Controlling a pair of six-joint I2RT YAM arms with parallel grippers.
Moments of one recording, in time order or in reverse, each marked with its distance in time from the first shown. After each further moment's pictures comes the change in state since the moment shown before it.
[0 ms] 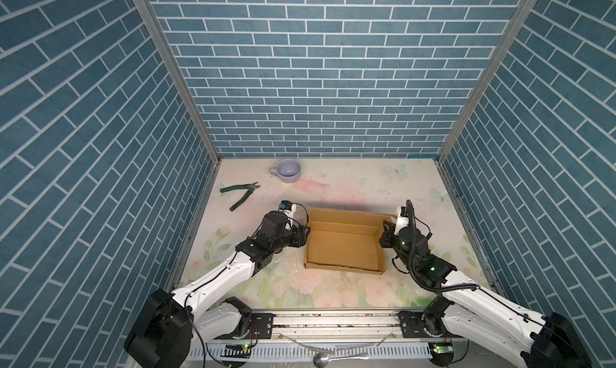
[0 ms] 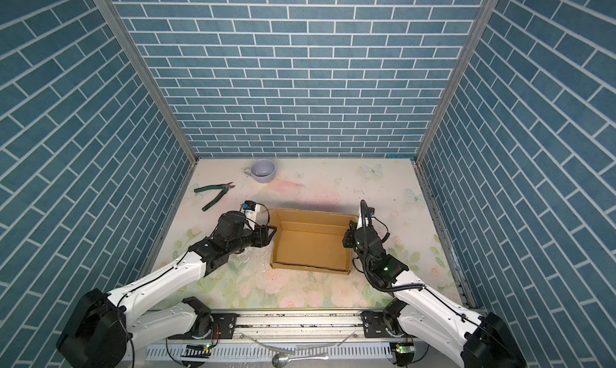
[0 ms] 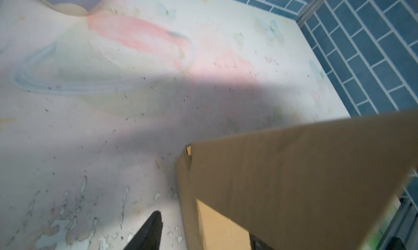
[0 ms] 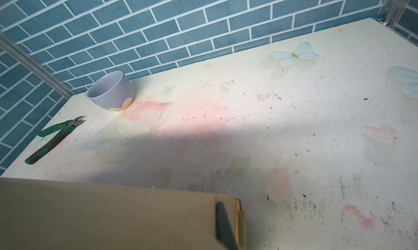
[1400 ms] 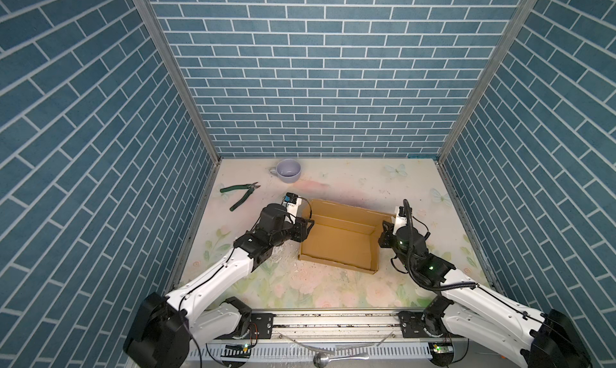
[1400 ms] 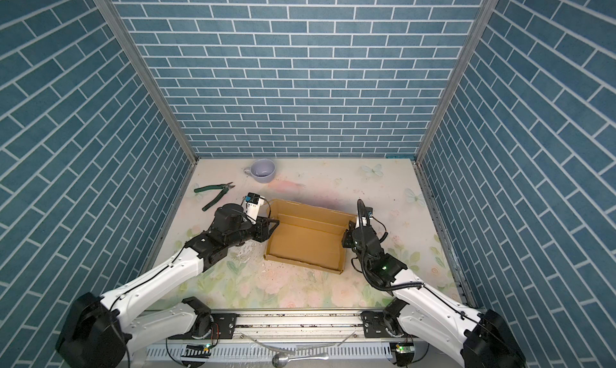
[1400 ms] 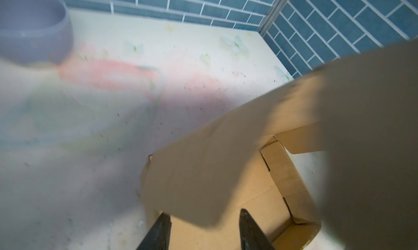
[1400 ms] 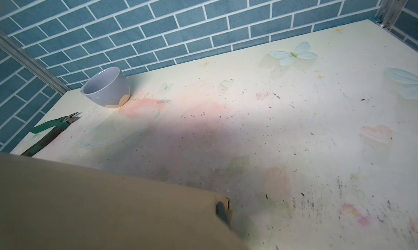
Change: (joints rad) left arm 0.013 -0.038 0.122 -0.085 0.103 0.125; right arm 0.023 0.018 0.018 -0.023 0.026 -0.020
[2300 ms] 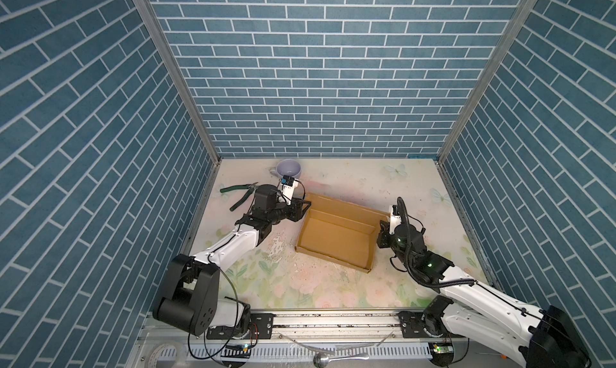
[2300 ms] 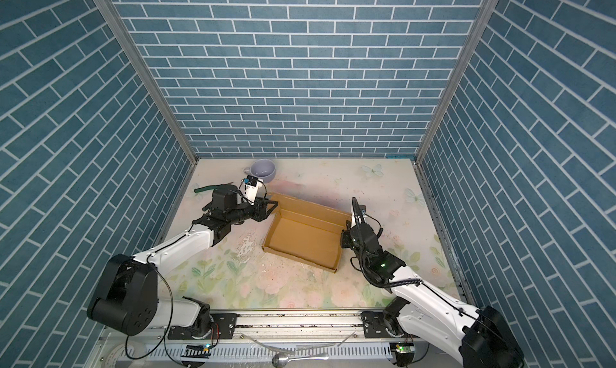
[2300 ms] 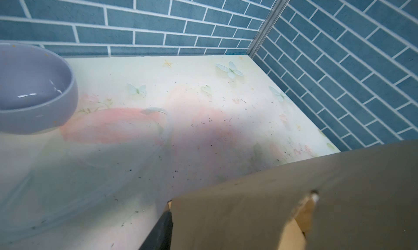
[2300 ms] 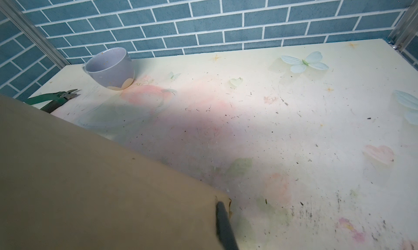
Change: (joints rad) left arm 0.193 0.312 0.098 0.272 0.267 0.127; right arm 0.003 0.031 0.039 -0.025 -0.035 -0.109
